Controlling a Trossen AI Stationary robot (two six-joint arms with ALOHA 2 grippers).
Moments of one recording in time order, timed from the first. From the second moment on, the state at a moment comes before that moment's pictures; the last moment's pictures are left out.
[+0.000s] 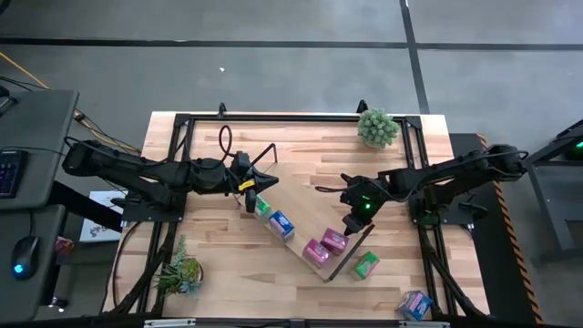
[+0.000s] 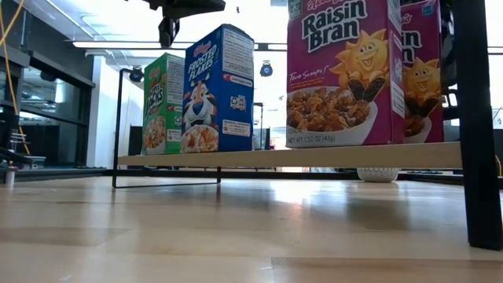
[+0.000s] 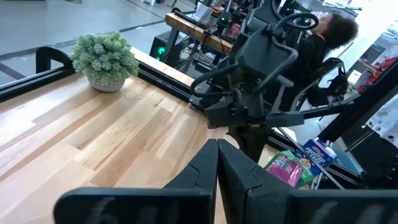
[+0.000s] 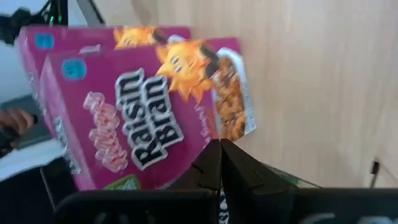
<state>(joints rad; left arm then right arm) -0.13 1.13 0.77 0.16 -0.29 -0.47 0.10 1.27 0.68 -0.29 -0.53 1.05</state>
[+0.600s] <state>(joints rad) -0.13 1.13 0.77 0.15 -0.29 -0.47 0.12 1.27 0.68 -0.12 -0.59 1.01</state>
